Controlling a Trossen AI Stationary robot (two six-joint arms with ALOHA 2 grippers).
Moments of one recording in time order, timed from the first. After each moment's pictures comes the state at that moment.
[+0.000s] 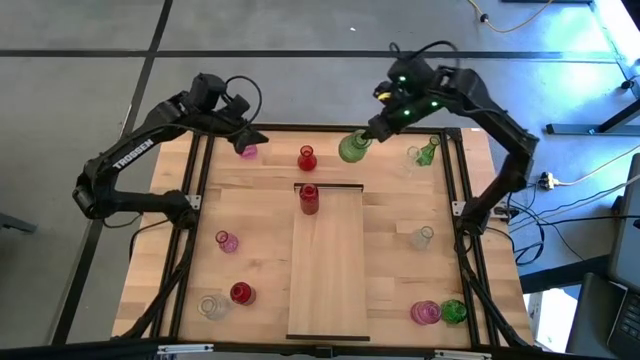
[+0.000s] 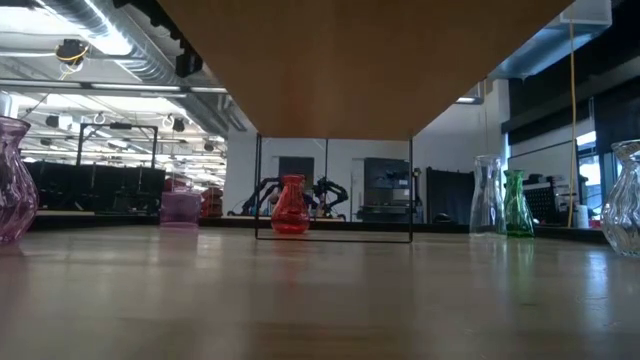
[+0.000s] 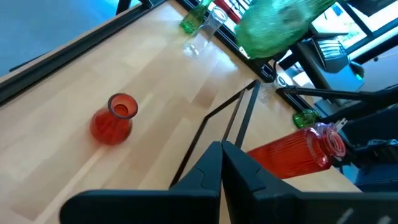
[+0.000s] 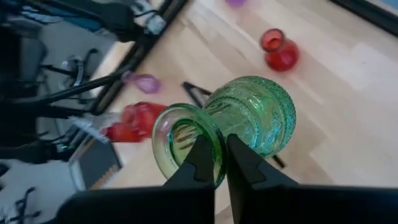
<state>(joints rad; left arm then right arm) 0.81 1.12 1.19 -0.76 0.60 -0.23 -0.46 1.64 2.11 -1.33 -0.43 0.47</state>
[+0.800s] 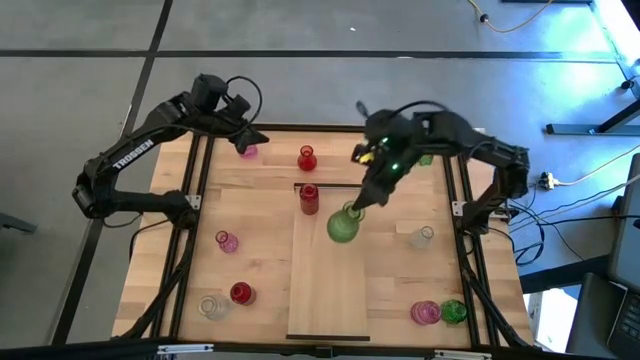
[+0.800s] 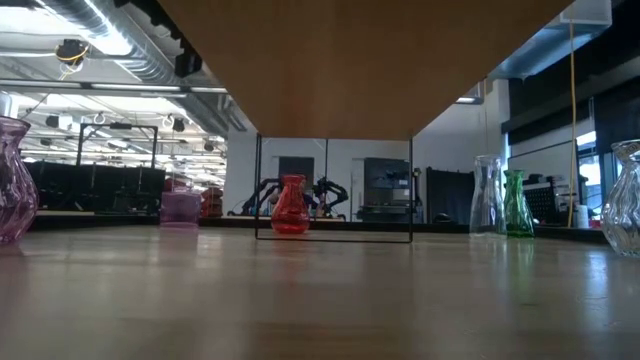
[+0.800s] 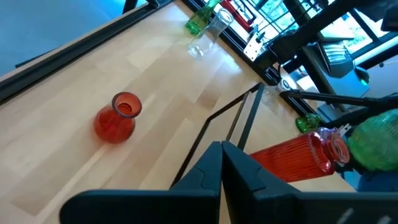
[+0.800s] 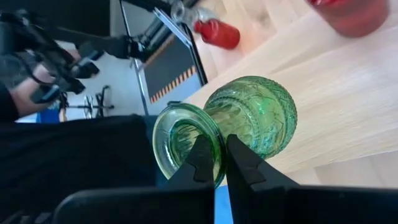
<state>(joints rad) 0.79 1.12 1.19 -0.76 0.57 -0.26 -0.07 1.70 2.11 -1.26 -0.62 0.67</state>
